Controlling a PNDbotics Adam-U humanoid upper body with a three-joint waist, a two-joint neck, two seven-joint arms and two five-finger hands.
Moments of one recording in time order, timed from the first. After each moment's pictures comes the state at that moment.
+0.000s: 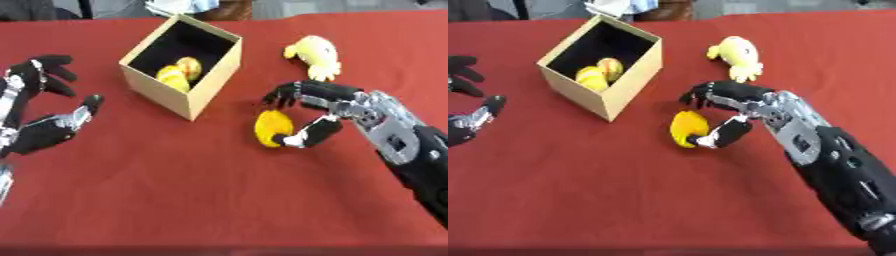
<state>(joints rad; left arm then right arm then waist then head) -0.21 0.45 -0.03 -1.87 -0.24 0.05 -0.03 -0.72 -0.44 0.43 -1.24 0.59 -0.35 0.46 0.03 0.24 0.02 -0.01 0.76</state>
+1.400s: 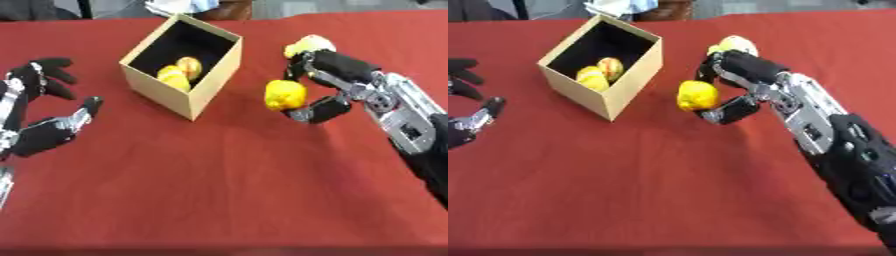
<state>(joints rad) -0.20 0.45 -0.03 -1.87 -0.24 0.05 -0.03 -0.74 -0.51 0.43 -1.40 0.62 -0.34 0.25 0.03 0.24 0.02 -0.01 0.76</state>
